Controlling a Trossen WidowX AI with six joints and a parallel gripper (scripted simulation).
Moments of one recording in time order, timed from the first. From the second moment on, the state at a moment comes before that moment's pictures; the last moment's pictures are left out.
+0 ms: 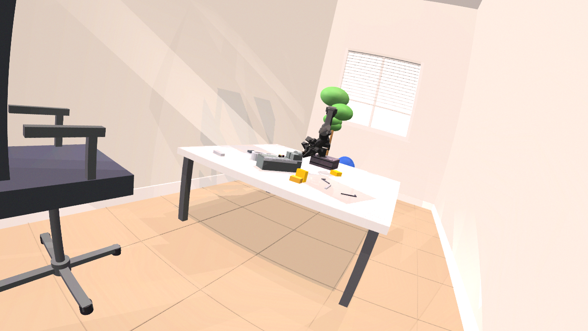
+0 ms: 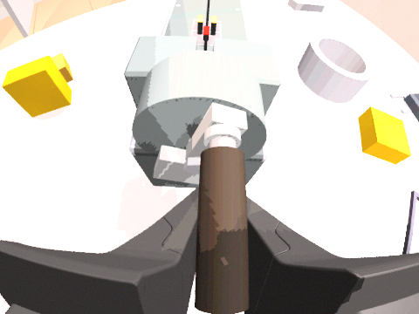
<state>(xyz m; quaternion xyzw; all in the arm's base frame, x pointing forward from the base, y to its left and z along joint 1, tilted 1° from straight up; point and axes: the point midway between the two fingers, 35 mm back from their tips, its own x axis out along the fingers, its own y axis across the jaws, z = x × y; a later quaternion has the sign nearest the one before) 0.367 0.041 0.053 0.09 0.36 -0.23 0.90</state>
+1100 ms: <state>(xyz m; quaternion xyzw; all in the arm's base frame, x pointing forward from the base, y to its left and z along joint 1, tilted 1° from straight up) 0.369 0.044 0.052 0.09 0.36 -0.23 0.90</state>
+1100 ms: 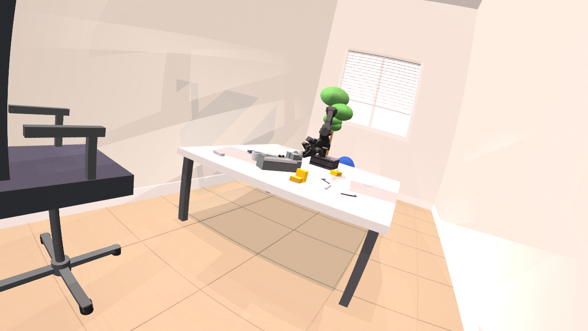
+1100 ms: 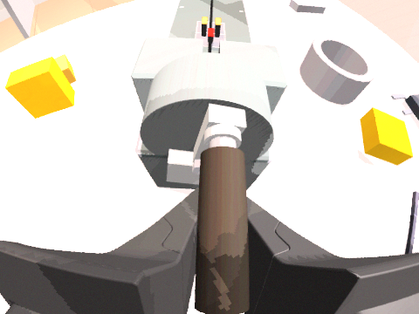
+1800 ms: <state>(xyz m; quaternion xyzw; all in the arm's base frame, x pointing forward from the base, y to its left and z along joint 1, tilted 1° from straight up) 0.373 0.053 0.052 0.09 0.35 -0.23 0.90</state>
